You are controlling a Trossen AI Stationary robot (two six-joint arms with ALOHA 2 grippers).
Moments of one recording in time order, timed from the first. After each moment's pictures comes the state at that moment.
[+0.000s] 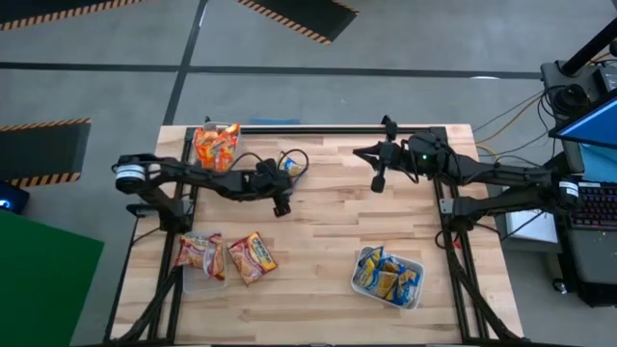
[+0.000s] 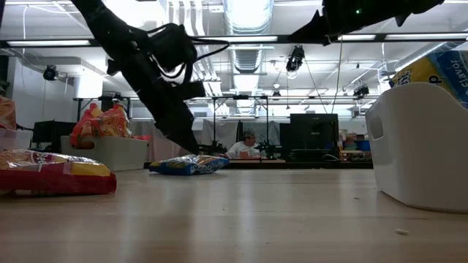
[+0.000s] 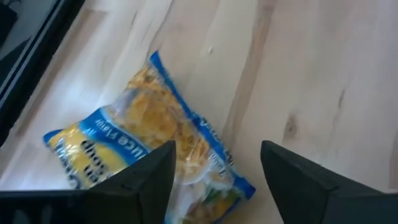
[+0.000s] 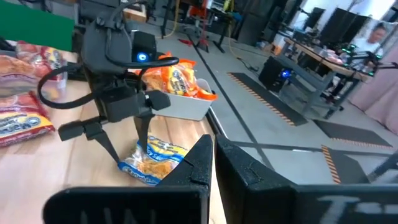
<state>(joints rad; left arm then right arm) 0.17 1.60 0.77 -0.05 -0.32 0.02 -0.31 1.01 0.75 0.11 0.00 -0.33</state>
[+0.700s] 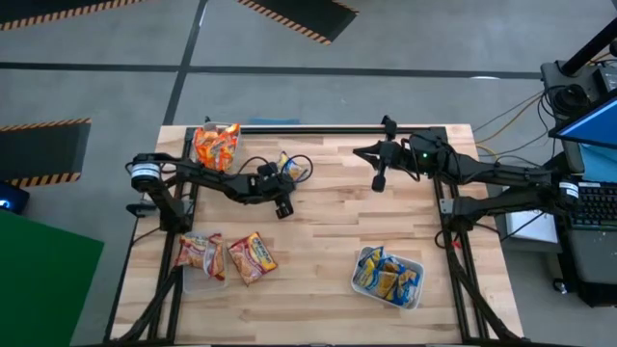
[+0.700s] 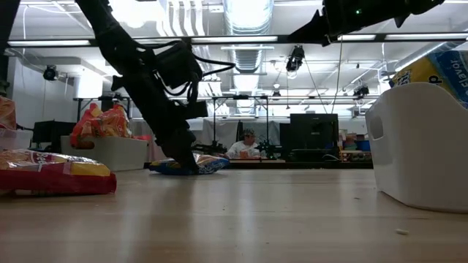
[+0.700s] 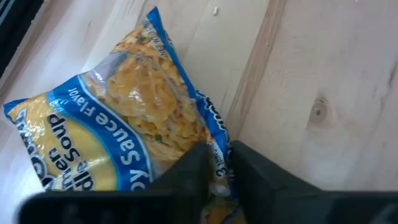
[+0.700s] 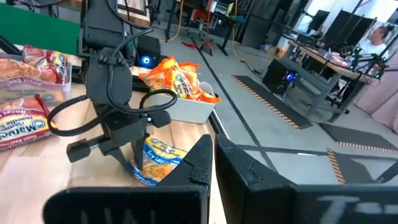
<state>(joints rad) 0.17 1.72 0.77 0.00 -0.36 -0.02 -0.32 1.01 0.75 0.12 -0.03 -0.33</state>
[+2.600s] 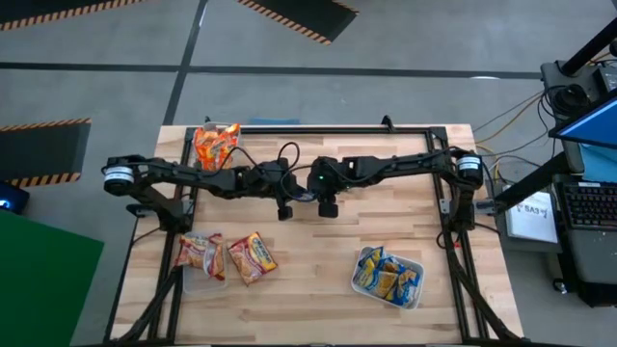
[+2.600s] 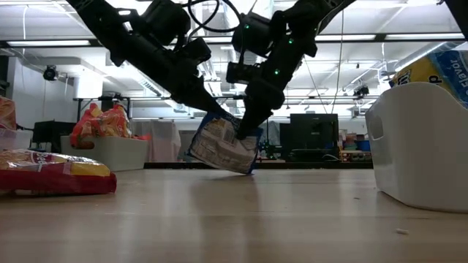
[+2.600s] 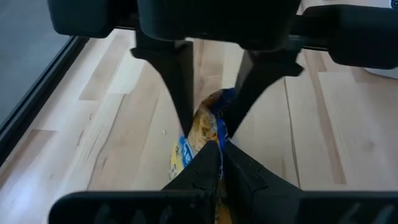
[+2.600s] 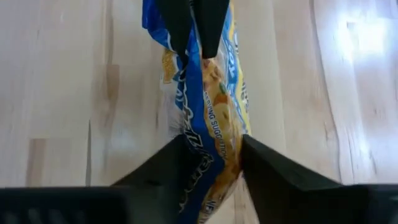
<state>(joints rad) 0.16 1.50 0.77 0.17 -0.04 0.12 -0.18 1.88 1.34 -0.43 0.01 -0.21</state>
